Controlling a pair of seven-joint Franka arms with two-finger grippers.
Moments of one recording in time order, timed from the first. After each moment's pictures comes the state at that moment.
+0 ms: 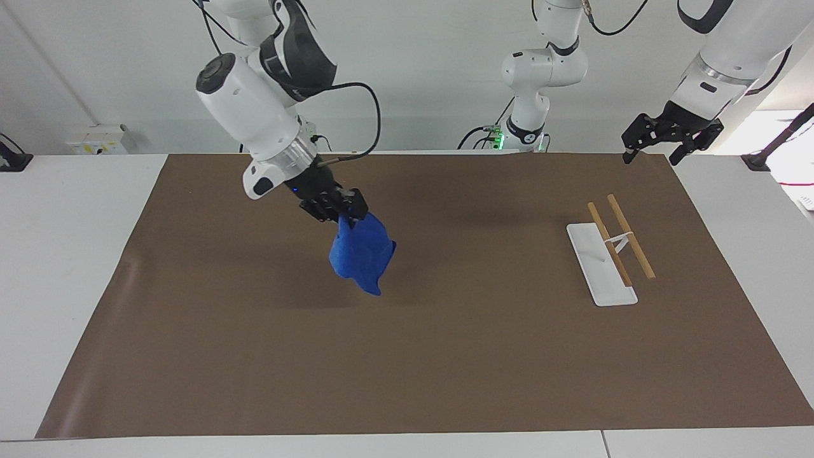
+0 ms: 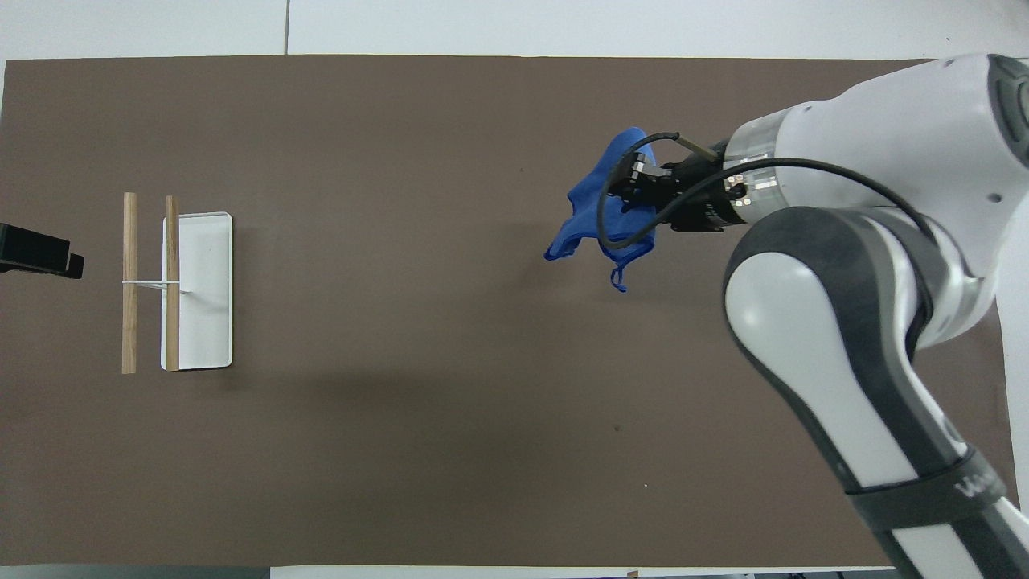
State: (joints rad) left arm 0.00 -0.06 -0.01 -1.59 -0.02 1.48 0.11; right arm 0.37 0.13 -0.02 -1.73 0.50 2.14 0.58
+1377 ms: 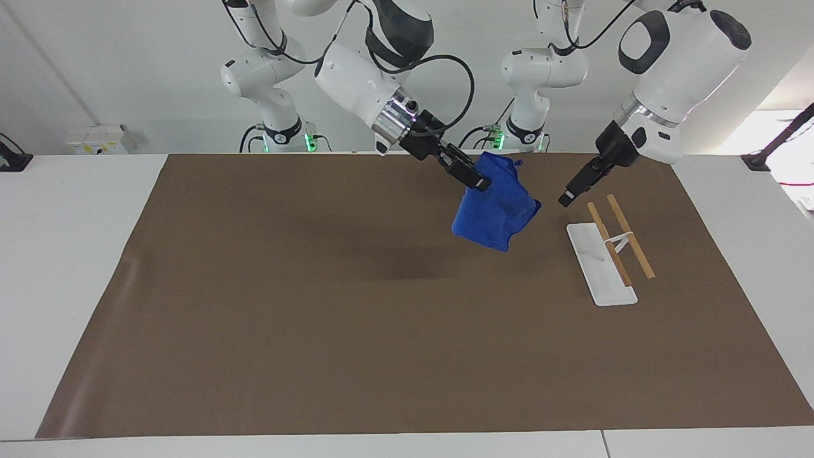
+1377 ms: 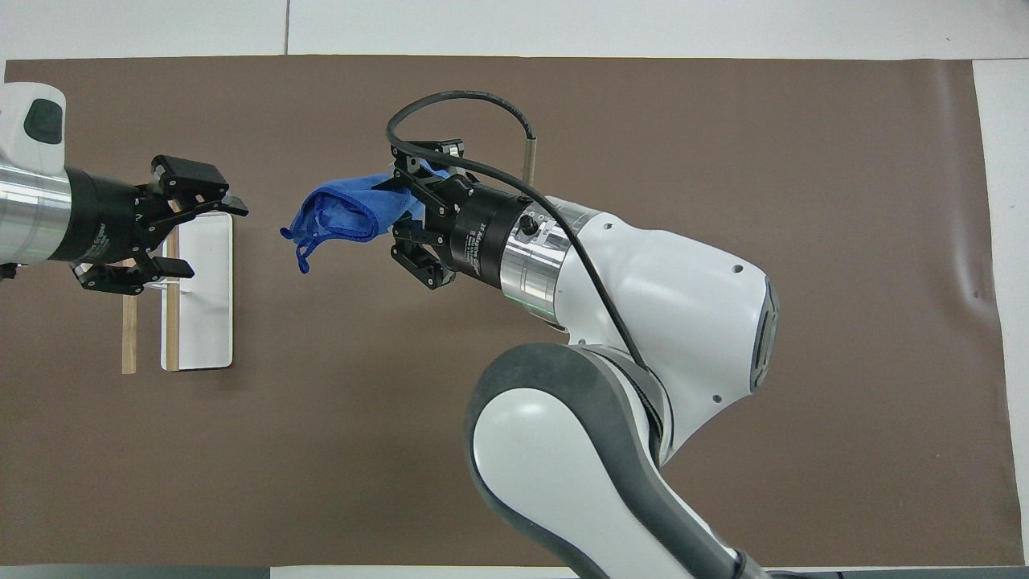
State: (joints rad) left arm -0.11 -0.07 -0.04 -1.82 -0.36 1.87 -0.82; right arm 0.71 0.18 -0.02 -1.73 1.16 2.76 1.17
